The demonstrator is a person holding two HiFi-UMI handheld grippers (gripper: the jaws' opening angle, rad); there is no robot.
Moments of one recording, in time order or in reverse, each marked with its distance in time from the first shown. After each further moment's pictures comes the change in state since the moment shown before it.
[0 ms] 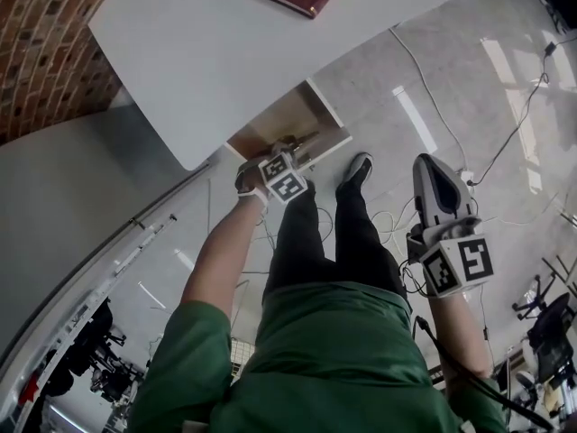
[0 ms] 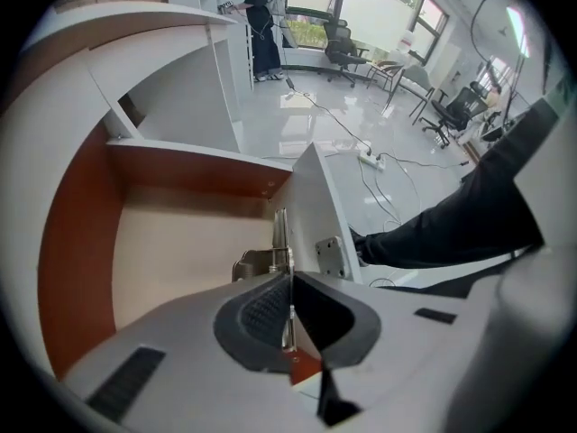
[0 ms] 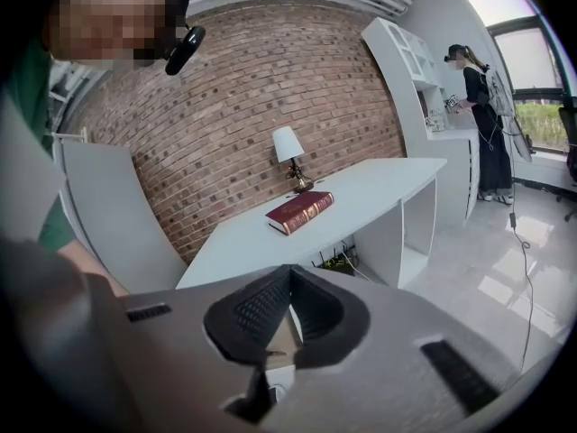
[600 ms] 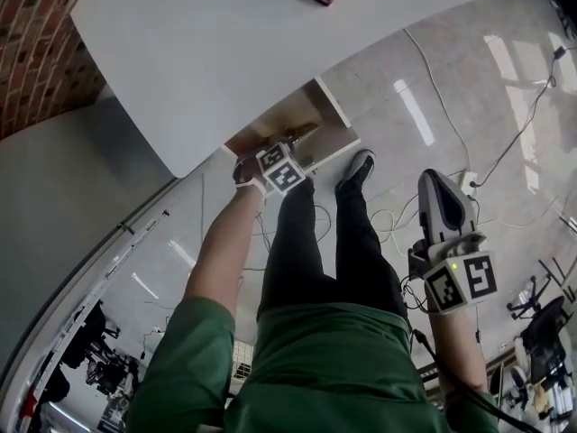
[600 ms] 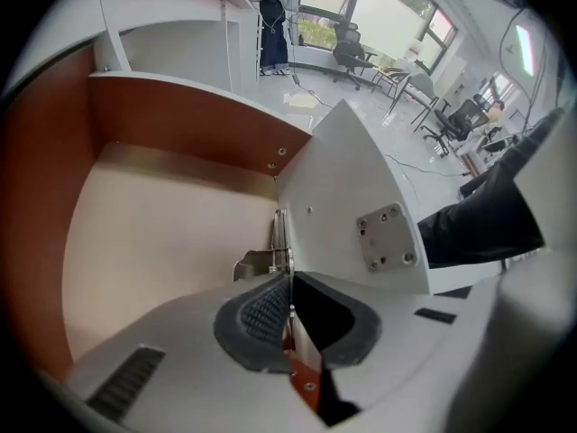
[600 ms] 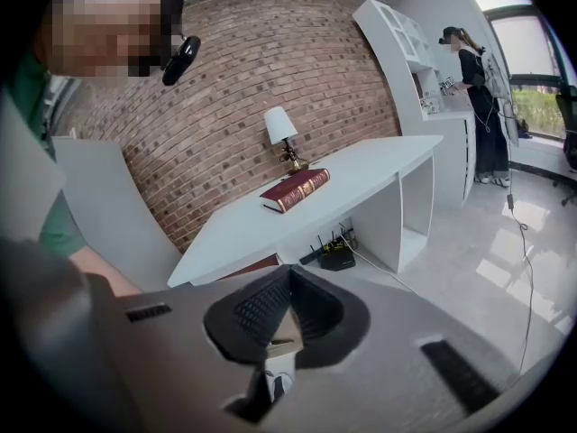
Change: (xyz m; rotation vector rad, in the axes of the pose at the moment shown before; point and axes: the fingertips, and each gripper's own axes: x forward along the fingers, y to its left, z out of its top) left arm 0.064 0.018 -0.022 -0.047 -0.008 -0.050; right arm 0.022 -0.013 -0.056 0.020 0.108 -0.037
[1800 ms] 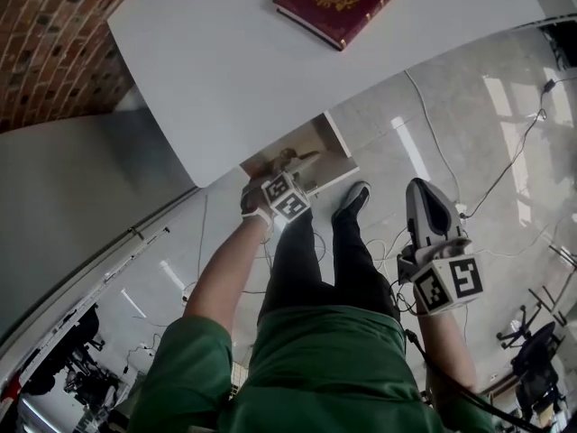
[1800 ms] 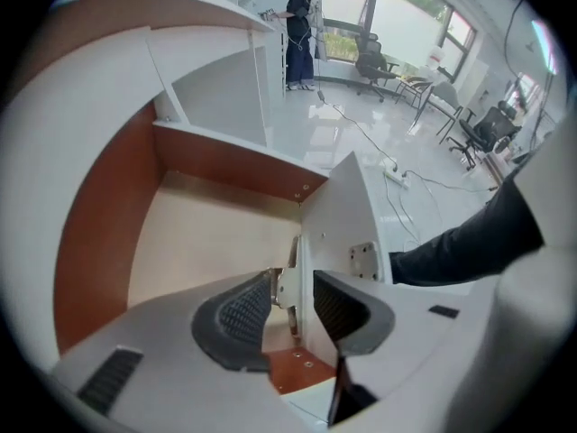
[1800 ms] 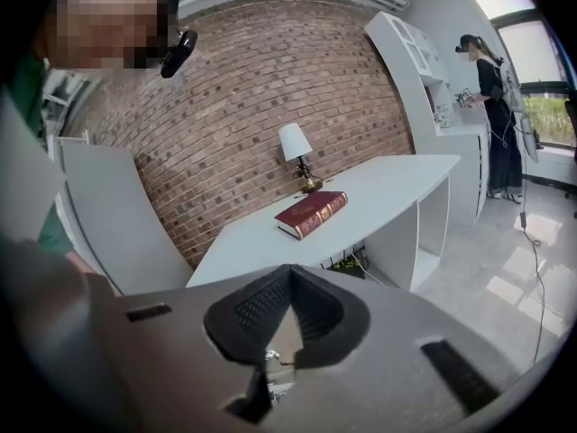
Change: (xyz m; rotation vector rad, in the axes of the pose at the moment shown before) left arm -0.063 0.018 0.016 -0.100 -0.054 0.154; right arm 0.005 0.039 0.060 -0.020 -0.111 0.075
